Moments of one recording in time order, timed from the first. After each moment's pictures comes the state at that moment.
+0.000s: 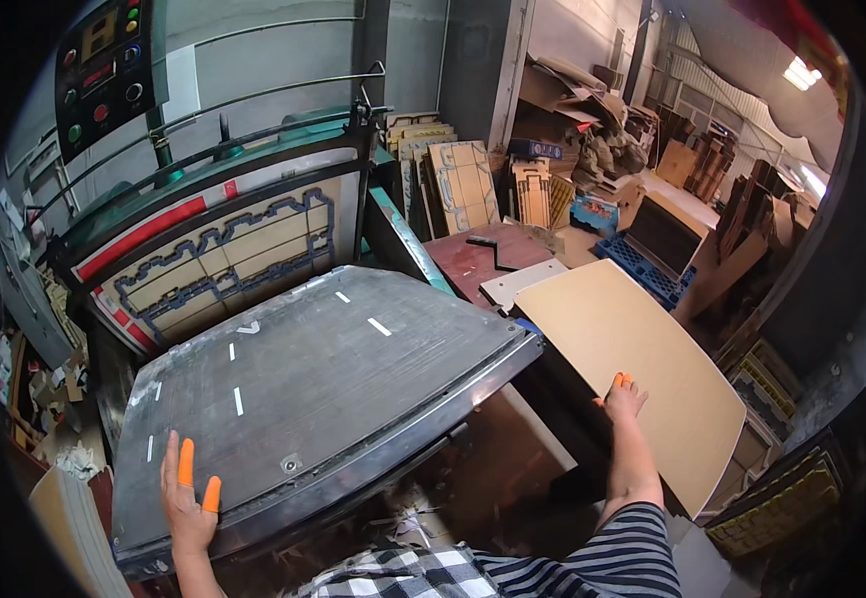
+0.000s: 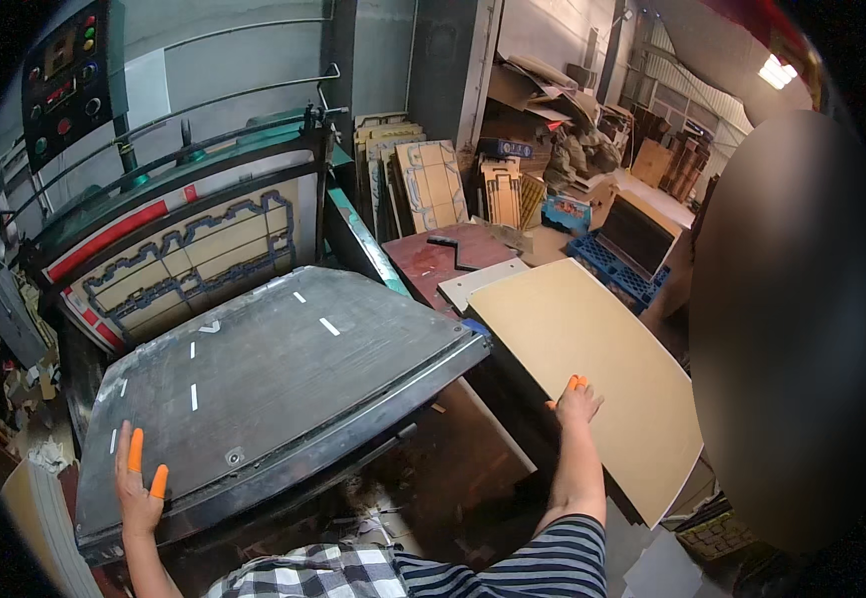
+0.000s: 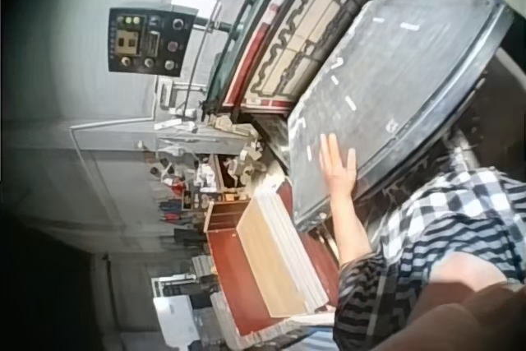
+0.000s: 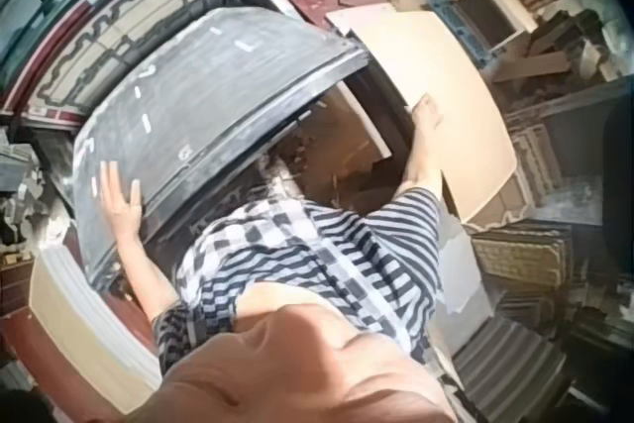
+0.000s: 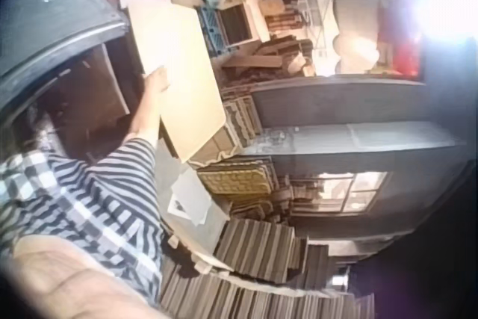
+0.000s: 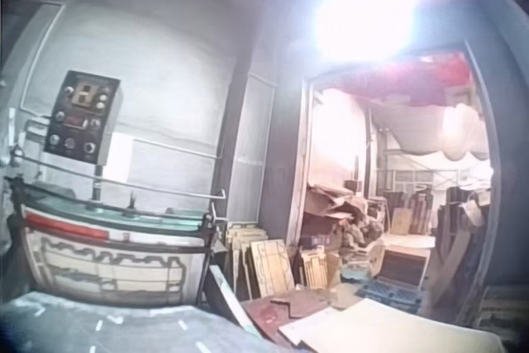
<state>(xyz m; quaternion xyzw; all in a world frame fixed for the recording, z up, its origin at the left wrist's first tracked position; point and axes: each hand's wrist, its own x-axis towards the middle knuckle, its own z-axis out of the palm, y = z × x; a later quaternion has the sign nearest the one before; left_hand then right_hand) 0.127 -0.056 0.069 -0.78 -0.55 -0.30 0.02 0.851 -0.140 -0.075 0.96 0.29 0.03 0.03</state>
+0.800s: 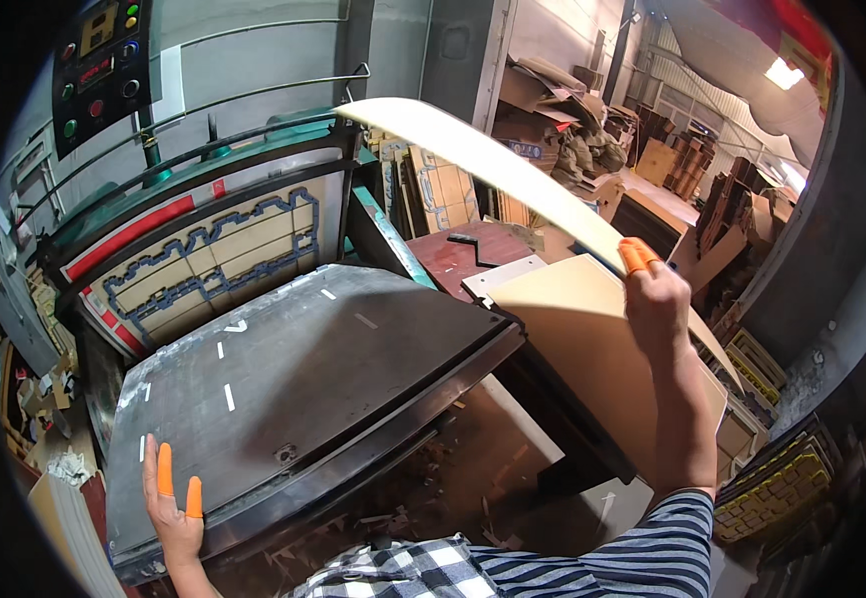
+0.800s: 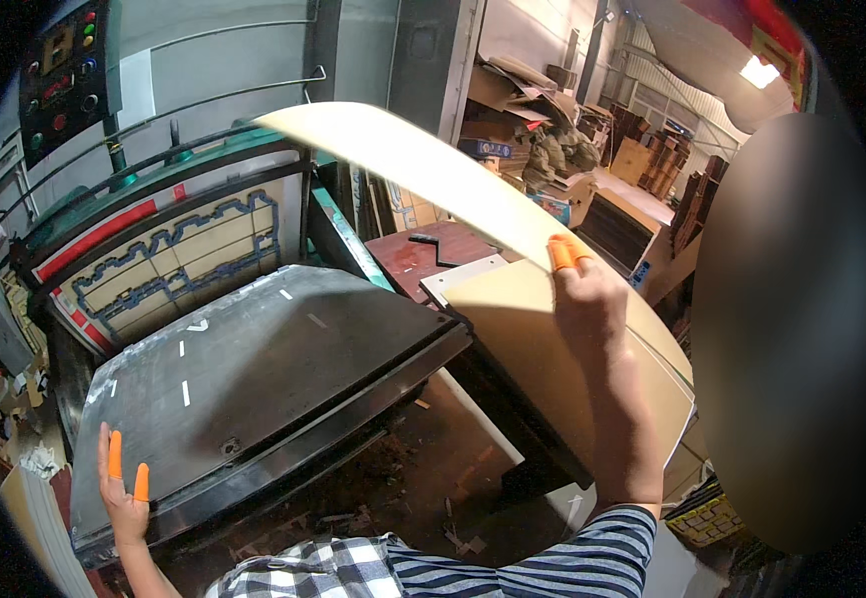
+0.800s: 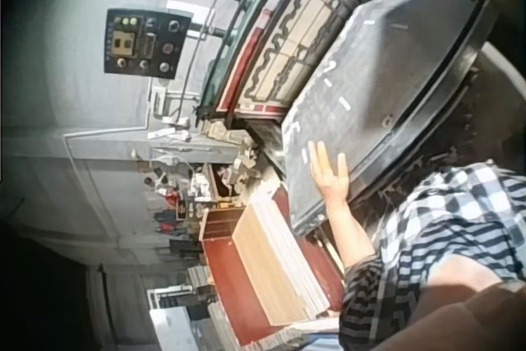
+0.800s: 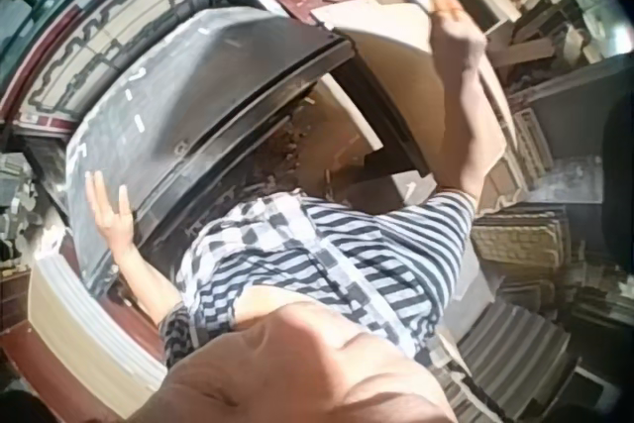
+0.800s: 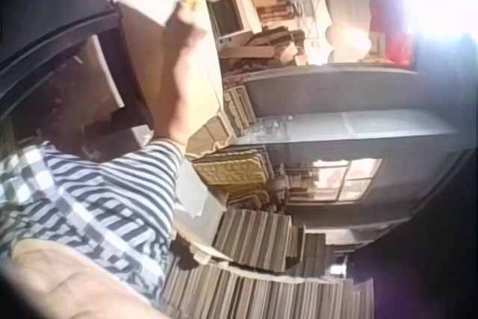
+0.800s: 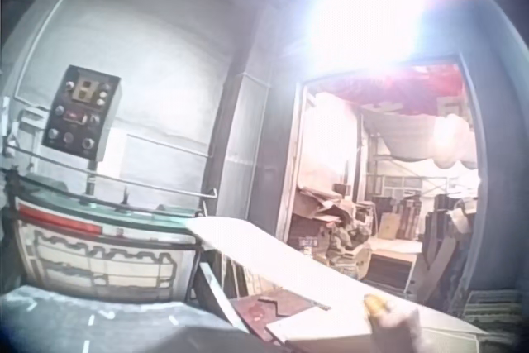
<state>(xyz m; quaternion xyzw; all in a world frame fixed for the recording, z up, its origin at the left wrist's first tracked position) 0.113 -0.077 0.077 -0.76 -0.54 -0.37 0.03 0.711 -0.125 0.216 0.62 0.60 0.48 -0.17</state>
